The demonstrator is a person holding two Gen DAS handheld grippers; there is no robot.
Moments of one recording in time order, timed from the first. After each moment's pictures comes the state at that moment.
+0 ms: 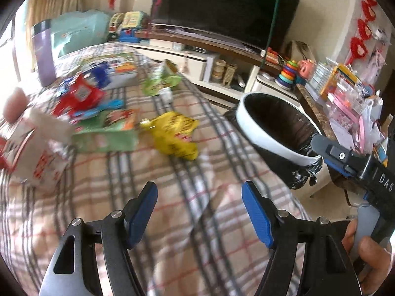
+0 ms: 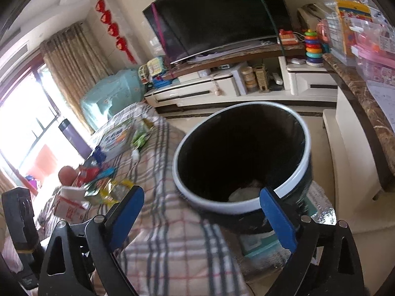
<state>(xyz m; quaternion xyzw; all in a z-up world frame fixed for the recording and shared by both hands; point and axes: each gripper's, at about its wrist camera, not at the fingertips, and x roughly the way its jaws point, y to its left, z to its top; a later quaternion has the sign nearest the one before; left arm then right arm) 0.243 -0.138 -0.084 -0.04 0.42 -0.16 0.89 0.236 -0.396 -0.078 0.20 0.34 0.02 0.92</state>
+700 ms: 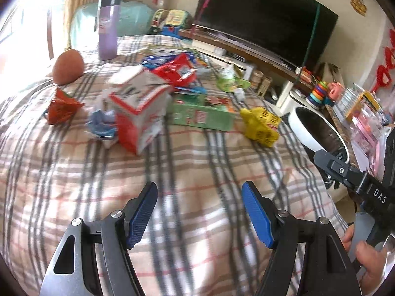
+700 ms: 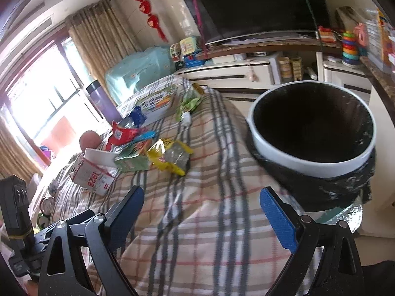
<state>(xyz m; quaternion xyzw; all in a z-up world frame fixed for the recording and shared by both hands) 0.191 -0.045 -0.074 -0.09 0.42 -0.08 0.90 0.237 -0.303 -0.096 0.16 0.37 0.11 0.91</state>
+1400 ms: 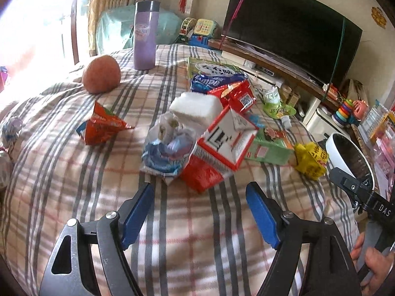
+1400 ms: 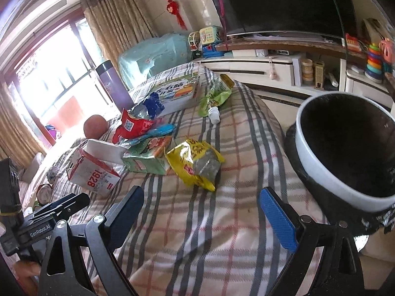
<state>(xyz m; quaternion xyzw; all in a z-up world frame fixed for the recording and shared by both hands) 0.233 -0.006 -0.069 -0.08 0.40 -0.02 0.91 0.280 -0.262 -0.102 0.11 0.38 0.15 0.91</state>
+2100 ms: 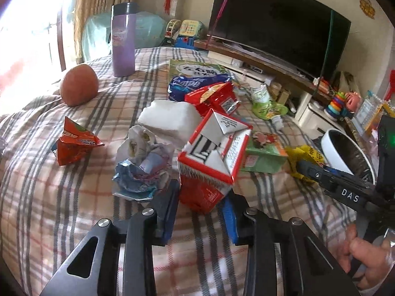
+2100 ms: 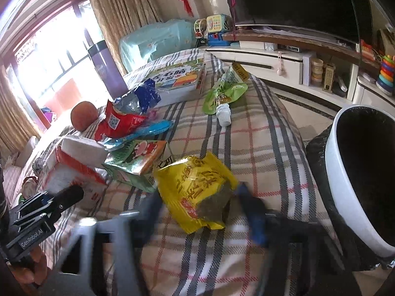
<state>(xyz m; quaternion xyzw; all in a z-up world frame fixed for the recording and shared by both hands) 0.264 -0.016 -0.085 -0.07 0.40 -0.06 0.91 0.329 -0.238 -0.122 0.07 0.41 0.15 0.90</state>
